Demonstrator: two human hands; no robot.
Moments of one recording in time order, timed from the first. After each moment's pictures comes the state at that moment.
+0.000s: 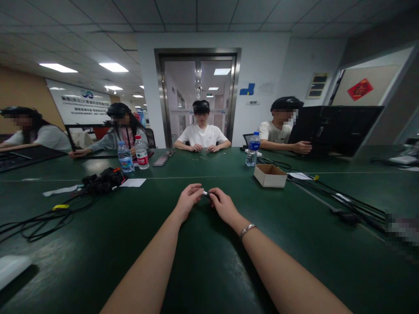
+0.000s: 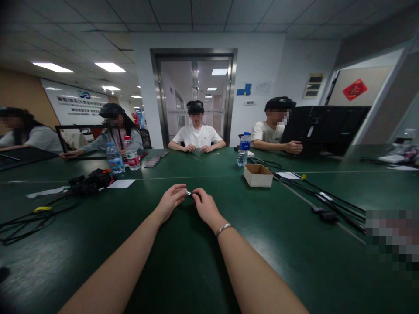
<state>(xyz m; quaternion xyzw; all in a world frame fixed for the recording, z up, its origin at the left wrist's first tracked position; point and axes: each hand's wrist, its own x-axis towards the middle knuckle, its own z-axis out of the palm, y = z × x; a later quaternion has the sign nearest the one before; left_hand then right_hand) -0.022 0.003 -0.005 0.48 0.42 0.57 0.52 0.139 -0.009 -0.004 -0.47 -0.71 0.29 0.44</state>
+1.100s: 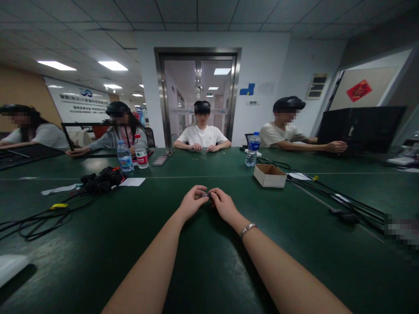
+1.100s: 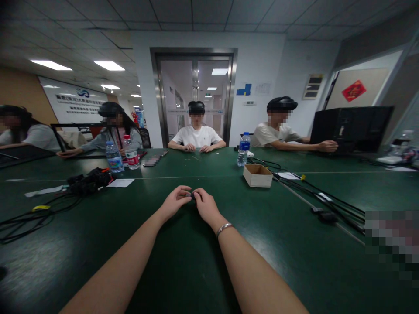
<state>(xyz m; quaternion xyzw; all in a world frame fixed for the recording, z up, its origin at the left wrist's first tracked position) -0.017 -0.005 -0.001 0.60 0.43 0.50 0.45 0.141 0.000 -0.012 -0.47 -0.70 0.30 0.44</state>
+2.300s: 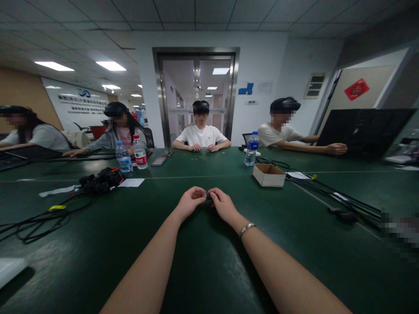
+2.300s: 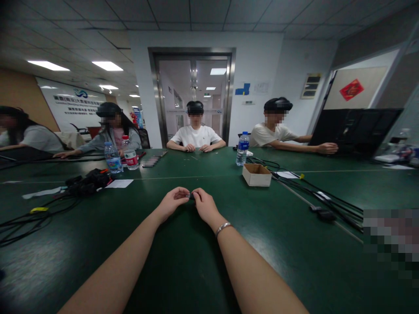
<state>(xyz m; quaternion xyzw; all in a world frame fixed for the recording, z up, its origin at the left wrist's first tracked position) -0.022 -0.005 0.001 0.61 0.42 0.49 0.47 0.141 0.002 -0.014 -0.48 -0.70 0.30 0.44</state>
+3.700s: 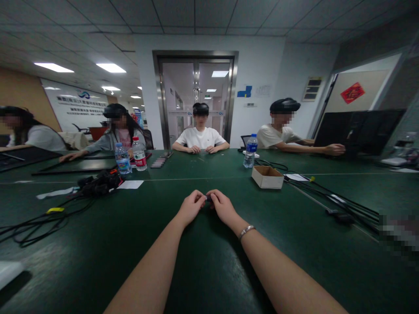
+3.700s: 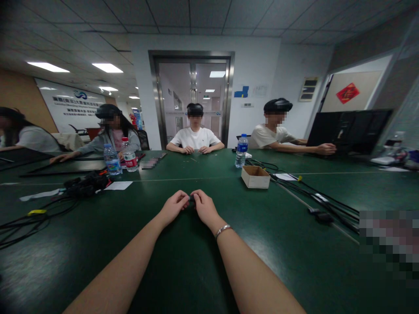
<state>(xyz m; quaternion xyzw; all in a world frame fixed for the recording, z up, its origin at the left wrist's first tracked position) -0.016 -0.002 -0.012 0.68 0.47 0.43 0.37 0.140 -0.001 -0.012 -0.46 -0.69 0.32 0.46</state>
